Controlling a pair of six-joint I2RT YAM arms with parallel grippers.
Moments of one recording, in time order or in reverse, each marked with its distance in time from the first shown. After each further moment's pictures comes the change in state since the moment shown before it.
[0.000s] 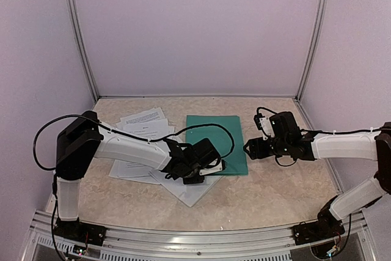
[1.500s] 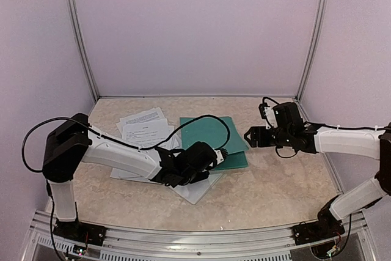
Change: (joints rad) left arm -0.049 -0.072 -0.150 0.330 -0.165 -0.097; right arm -0.033 -0.012 0.072 -0.021 -0.011 0.088
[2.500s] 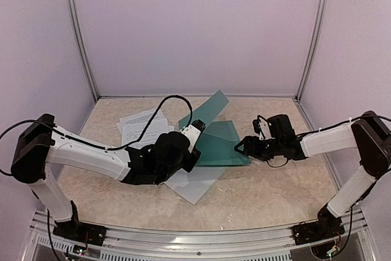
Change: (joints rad) left arm 0.018 -0.291 -0.262 0.341 -0.010 -0.413; right arm -0.040 0.199 -0.071 0.230 -0.285 0.267
